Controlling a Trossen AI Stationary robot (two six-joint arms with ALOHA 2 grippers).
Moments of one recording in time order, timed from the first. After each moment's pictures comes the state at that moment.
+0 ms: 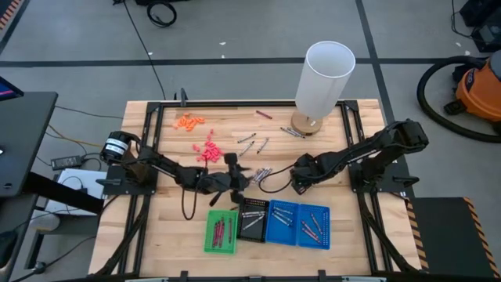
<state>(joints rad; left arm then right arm) -0.22 1.73 0.75 0.54 -0.58 0.27 0.14 1.52 0.73 -0.71 0.22 1.07</state>
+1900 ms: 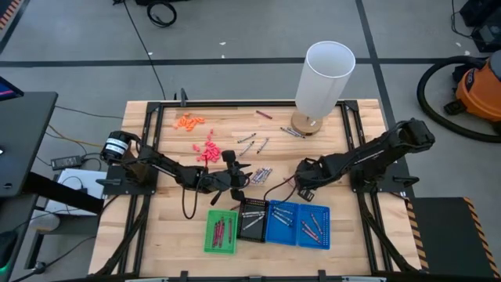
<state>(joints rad) -0.21 1.73 0.75 0.53 -0.66 0.28 0.21 1.46 0.73 -0.76 0.19 0.83</state>
